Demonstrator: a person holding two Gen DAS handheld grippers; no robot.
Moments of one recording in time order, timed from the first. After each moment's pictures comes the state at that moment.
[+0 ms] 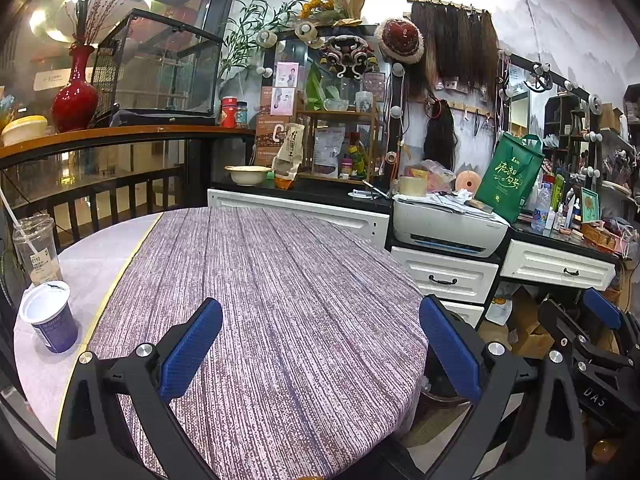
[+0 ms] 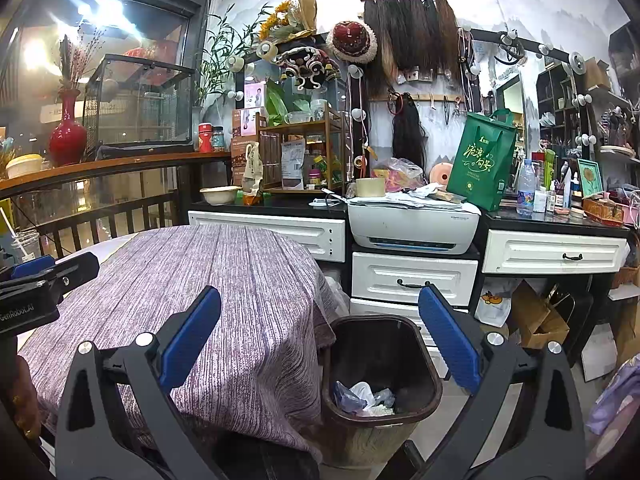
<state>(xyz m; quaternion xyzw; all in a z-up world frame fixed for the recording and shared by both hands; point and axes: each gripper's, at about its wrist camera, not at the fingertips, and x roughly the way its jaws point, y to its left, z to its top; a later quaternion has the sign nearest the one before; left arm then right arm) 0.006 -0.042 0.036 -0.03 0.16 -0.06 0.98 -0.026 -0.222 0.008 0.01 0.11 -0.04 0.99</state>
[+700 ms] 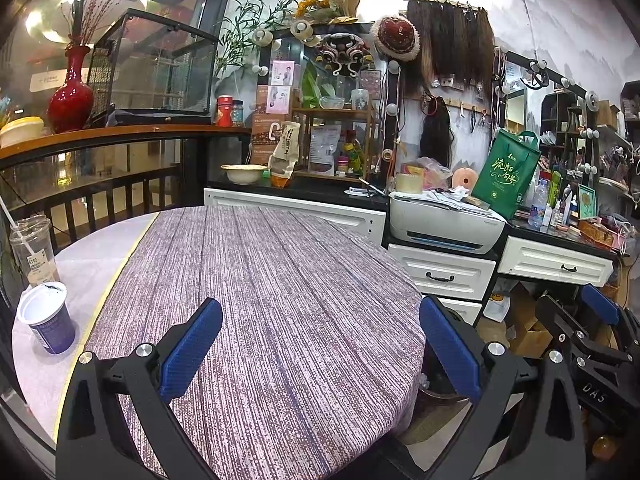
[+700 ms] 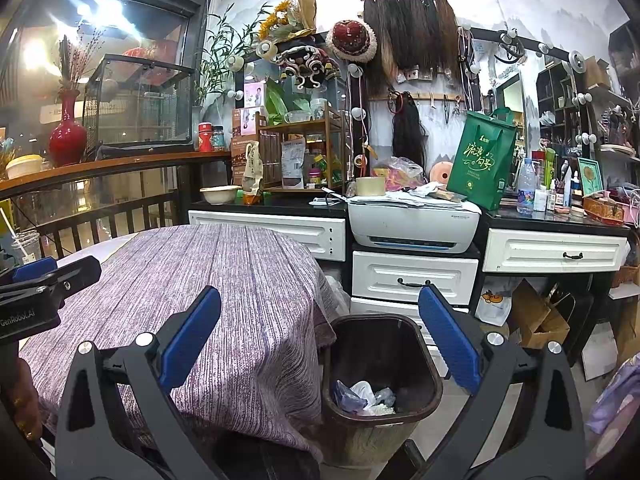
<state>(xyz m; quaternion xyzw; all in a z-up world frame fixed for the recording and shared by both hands) 0.003 -0.049 0.026 -0.03 0.17 -0.06 0.98 -0.026 -0.222 0.008 0.01 0.11 -0.04 0.99</state>
